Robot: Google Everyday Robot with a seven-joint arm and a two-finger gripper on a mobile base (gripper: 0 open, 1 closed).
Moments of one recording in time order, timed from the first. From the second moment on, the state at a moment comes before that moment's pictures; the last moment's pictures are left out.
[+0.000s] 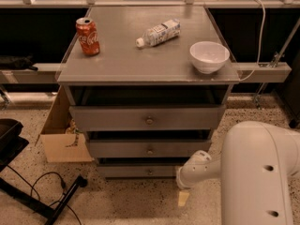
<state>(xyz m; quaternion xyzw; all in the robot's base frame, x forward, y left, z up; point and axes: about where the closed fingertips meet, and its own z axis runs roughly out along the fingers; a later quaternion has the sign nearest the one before) 0.527 -0.140 0.265 -0.69 0.71 0.02 0.10</state>
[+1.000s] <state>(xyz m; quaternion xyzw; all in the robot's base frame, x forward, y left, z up) 0.585 -0.131 0.192 -0.68 0.72 -0.02 0.11</state>
